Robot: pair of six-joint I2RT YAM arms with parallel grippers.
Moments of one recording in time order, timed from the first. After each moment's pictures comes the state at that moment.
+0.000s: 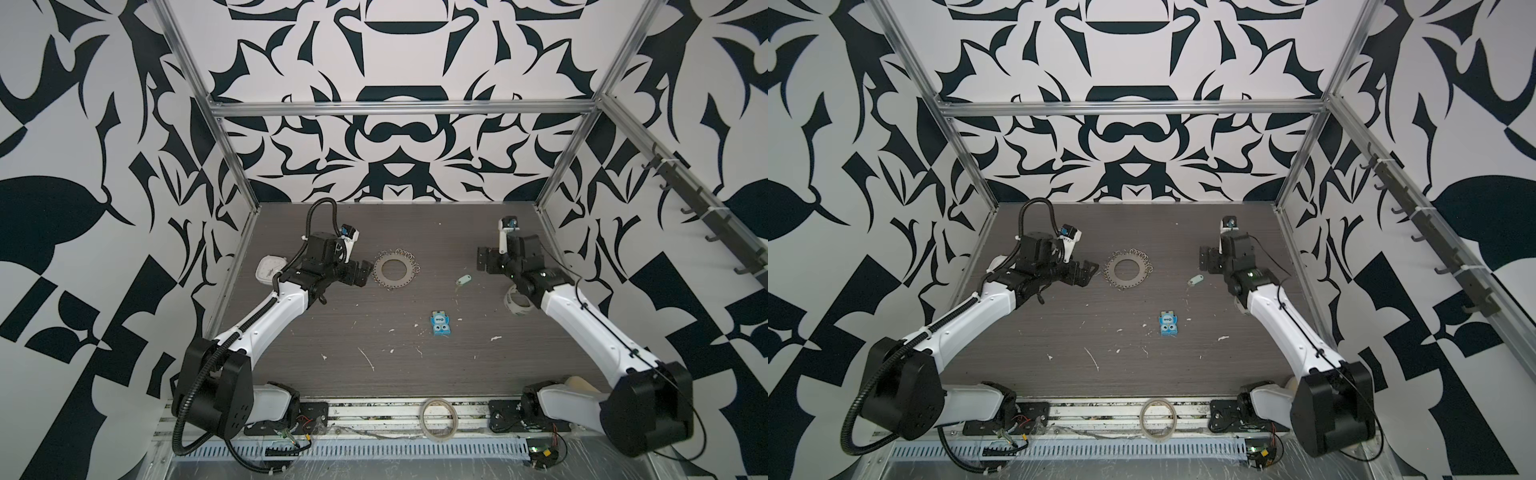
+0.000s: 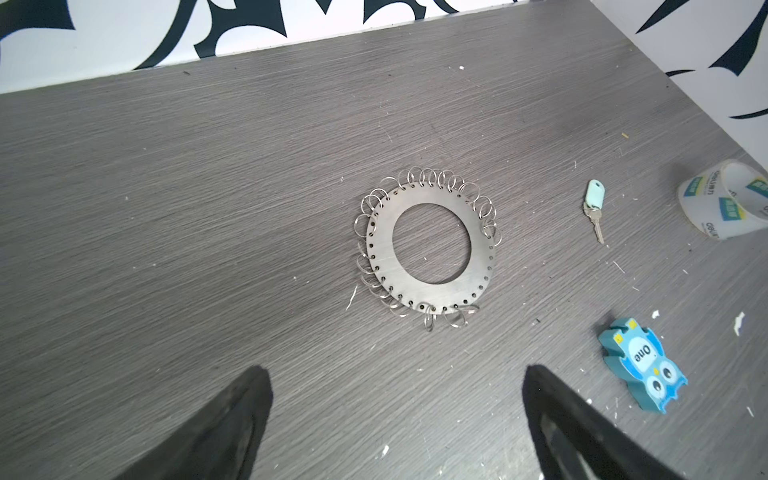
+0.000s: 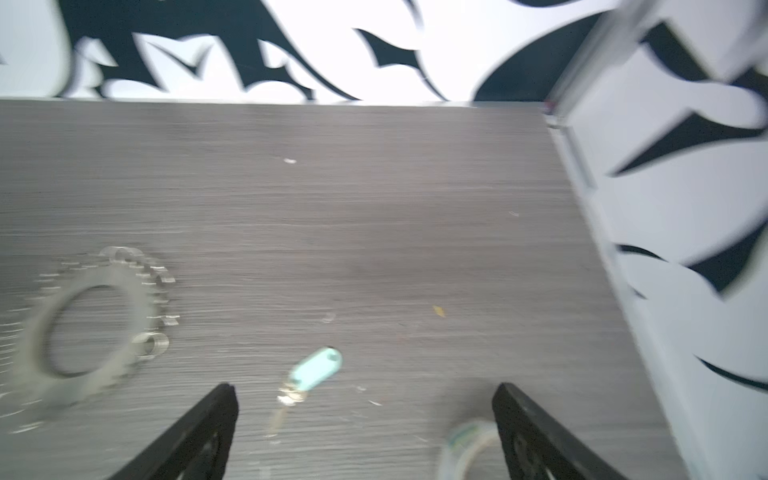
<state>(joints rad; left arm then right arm) -0.38 1.34 0.91 -0.24 0.22 -0.03 0.21 1.19 0.81 -0.24 0.23 0.12</state>
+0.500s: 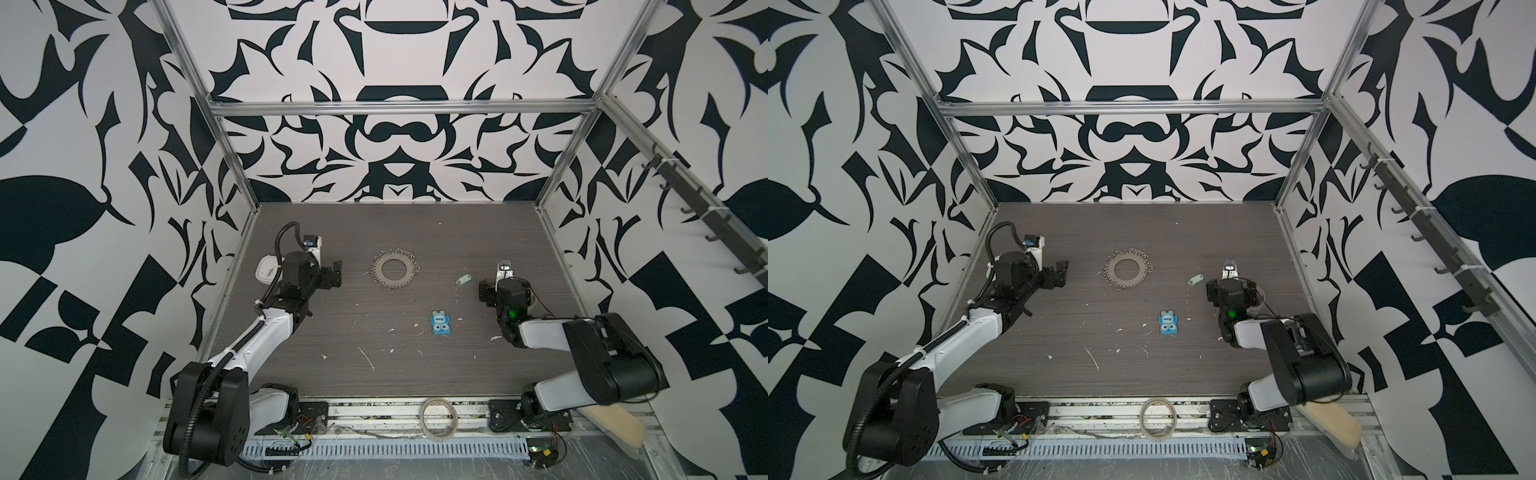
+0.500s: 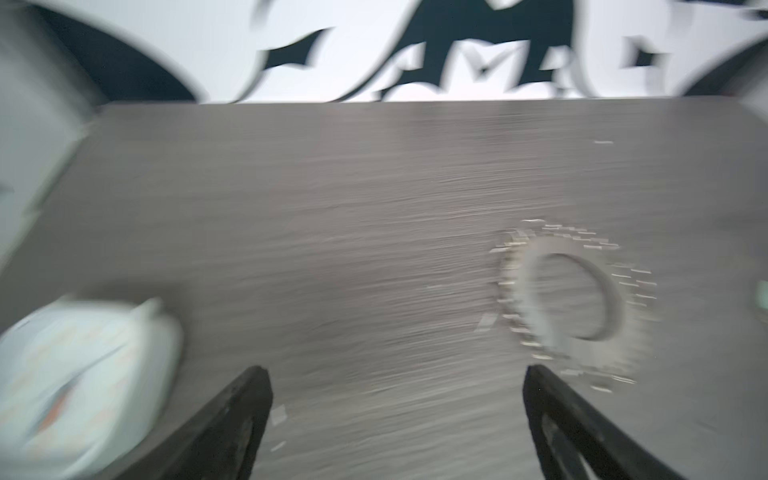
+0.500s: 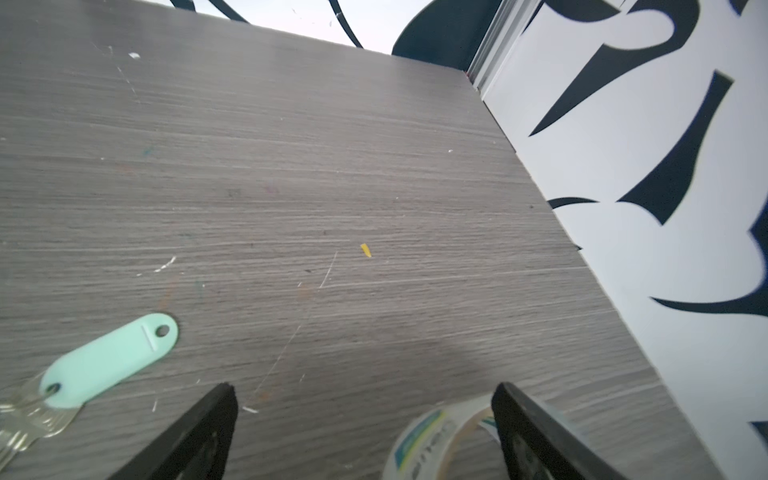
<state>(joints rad) -0.17 1.20 0.54 0.19 -0.02 -0.09 0.20 1.53 0.28 0.76 0.41 -0.02</state>
